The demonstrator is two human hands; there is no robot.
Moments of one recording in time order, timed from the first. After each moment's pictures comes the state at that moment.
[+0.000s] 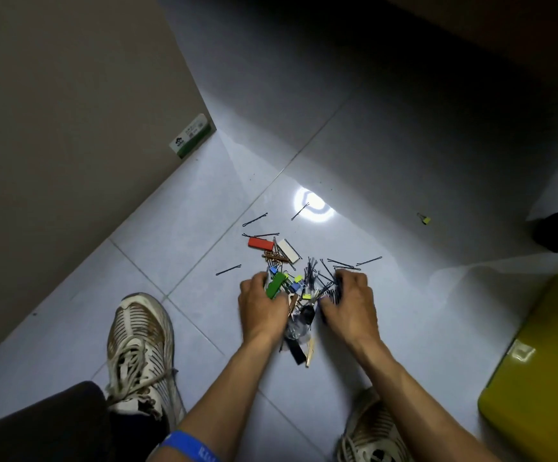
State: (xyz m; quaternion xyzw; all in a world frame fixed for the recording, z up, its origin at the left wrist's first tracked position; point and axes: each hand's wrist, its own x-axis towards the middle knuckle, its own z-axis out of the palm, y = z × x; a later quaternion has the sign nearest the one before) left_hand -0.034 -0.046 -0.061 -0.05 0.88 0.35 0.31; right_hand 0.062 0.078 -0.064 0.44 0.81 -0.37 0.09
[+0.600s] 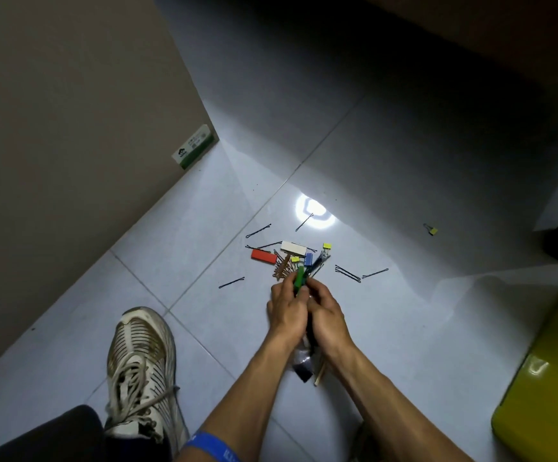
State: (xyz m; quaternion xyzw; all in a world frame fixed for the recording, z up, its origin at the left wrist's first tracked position) left_hand -0.035 -0.012 -0.069 -0.02 0.84 0.36 0.41; right_hand 0.020 0.039 -0.068 0.50 0.51 -0.70 0.02
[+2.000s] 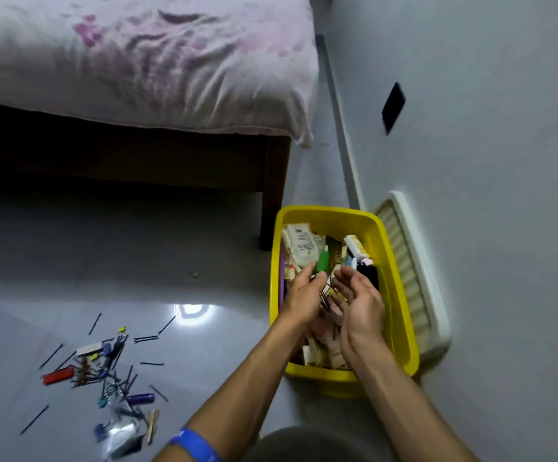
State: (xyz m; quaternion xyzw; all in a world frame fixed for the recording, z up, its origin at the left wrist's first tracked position) left_hand 0.269 0.184 0.150 0.29 0.59 0.48 0.59; right_hand 0.350 0.180 0.174 0.56 0.24 -0.58 -0.54
